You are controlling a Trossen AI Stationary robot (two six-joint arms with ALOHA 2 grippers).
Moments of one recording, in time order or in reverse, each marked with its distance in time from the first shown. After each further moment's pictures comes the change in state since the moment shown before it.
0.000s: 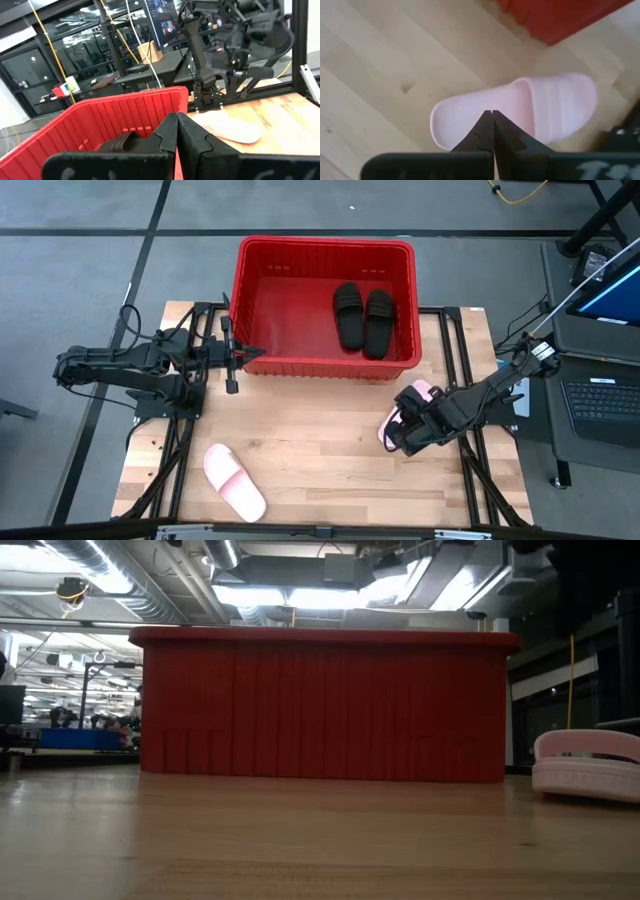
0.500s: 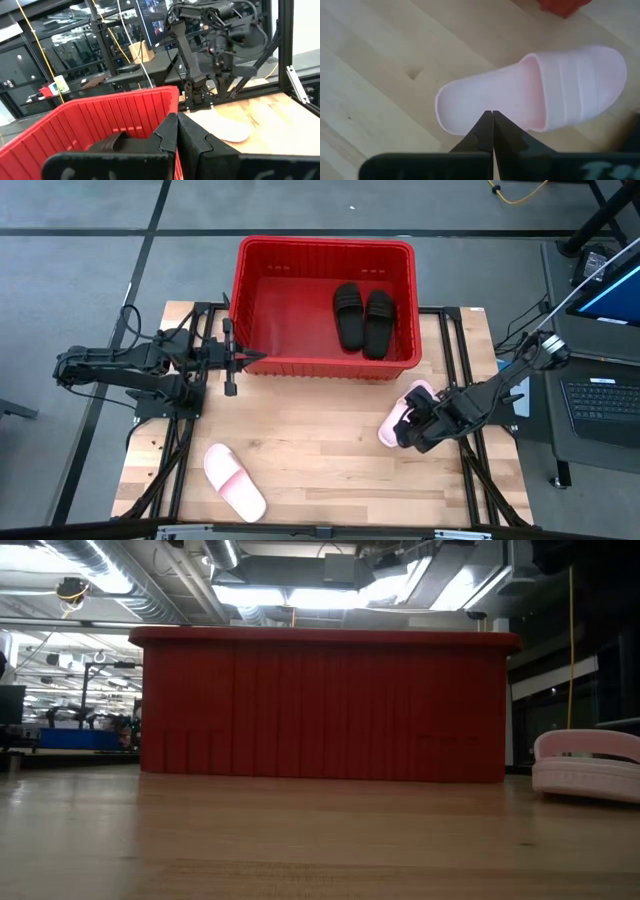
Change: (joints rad) left arm 0.000 0.000 -0.001 -0.013 0.044 -0.020; right arm 0.028 -0.154 -0.174 0.131 -0.057 0.079
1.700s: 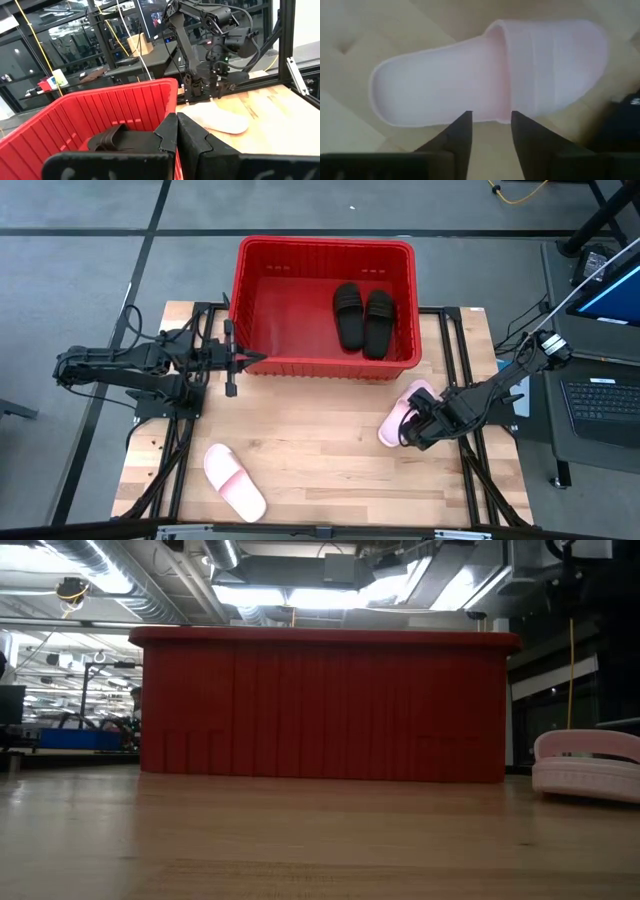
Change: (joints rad) left arm 0.000 0.003 0.000 -0.035 -0.006 0.000; right arm -0.011 -0.024 -0.177 0.030 -0.071 -0.034
